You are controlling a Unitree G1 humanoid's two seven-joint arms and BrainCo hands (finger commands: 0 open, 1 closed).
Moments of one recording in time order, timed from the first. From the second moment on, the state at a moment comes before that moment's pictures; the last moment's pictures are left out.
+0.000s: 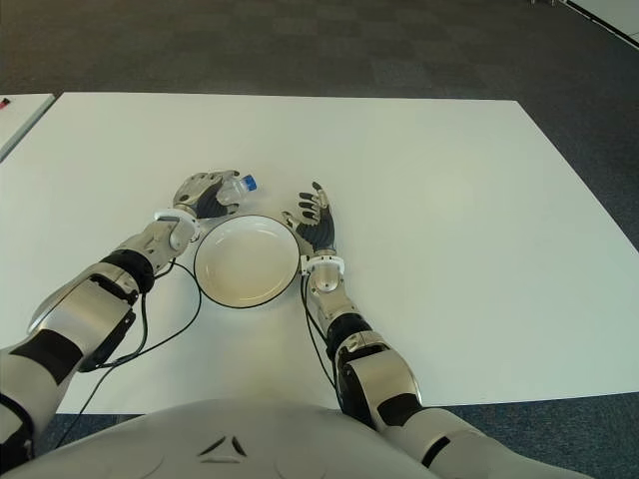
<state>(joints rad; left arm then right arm) -0.70 0.30 -0.53 1.27 0.67 -0.33 0.40 -0.42 0.11 0.14 1.06 -0.09 -0.59 -0.35</state>
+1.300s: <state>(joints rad) -0.64 0.36 -0.51 1.16 0.68 -0.33 0.46 -0.42 0.11 0.13 1.05 -0.09 -0.56 -0.35</state>
